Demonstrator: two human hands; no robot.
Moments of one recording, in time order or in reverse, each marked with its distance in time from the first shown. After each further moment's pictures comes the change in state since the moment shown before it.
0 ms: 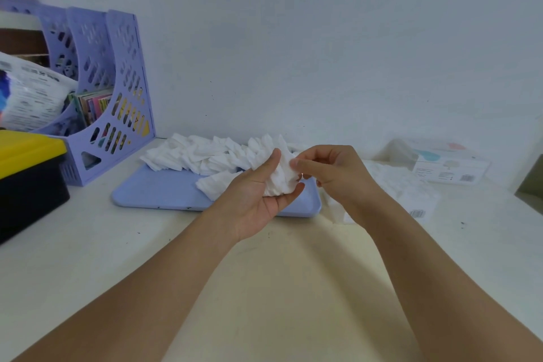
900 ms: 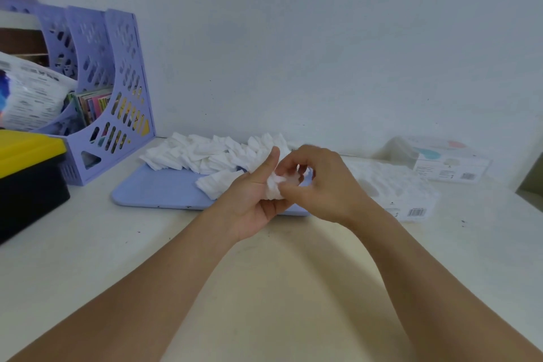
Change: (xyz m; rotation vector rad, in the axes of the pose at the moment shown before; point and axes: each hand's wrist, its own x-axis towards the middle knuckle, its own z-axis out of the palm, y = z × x) left_hand -0.002 0.001 -0.003 0.167 0.009 -0.054; right_hand -0.007 0.007 0.015 -0.479 -0.060 -0.317
